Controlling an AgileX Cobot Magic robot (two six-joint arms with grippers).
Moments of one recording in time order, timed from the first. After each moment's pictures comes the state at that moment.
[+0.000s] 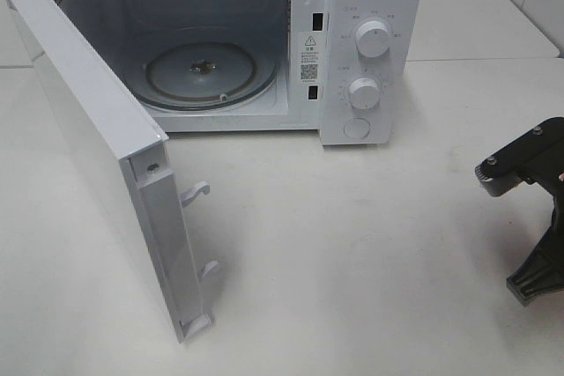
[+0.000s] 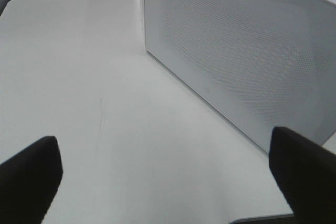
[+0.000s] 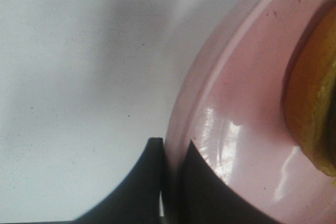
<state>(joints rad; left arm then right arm) 0.11 -0.01 -0.52 -0.24 1.09 0.16 0.52 1.42 -0.58 -0.62 0.86 0.58</state>
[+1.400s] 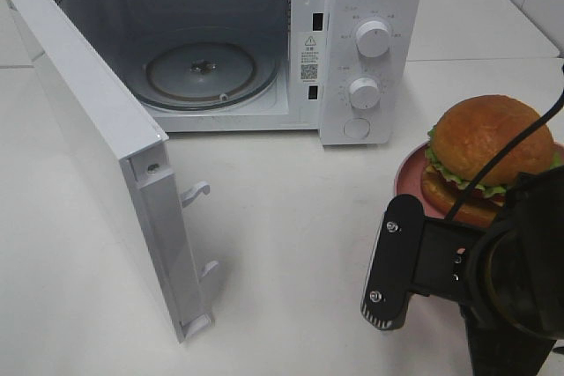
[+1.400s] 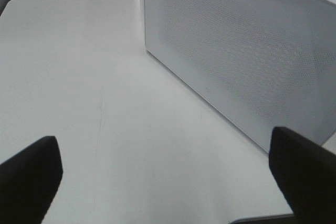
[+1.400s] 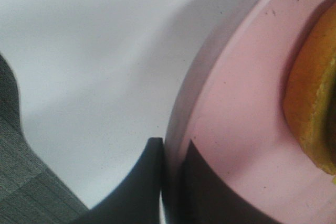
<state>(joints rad) 0.11 -0.01 -0.52 -0.24 1.09 0.16 1.12 1.41 -0.58 -0.66 0.90 0.40</state>
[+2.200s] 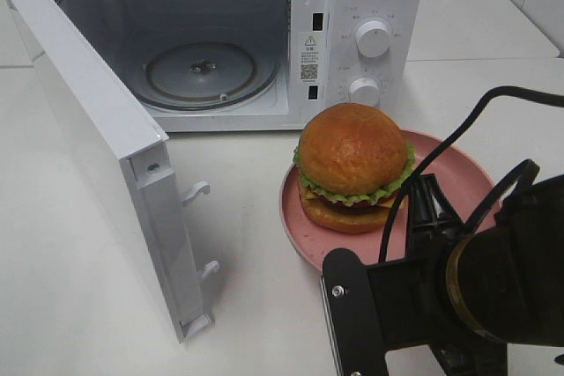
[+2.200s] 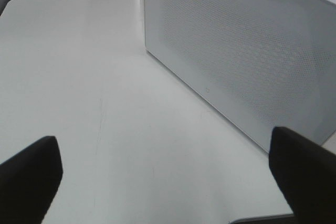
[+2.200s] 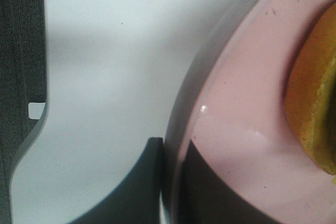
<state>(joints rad) 0.11 -0.01 -0.52 -0.24 1.09 0.16 1.13 1.41 -0.58 -0.70 0.64 -0.05</state>
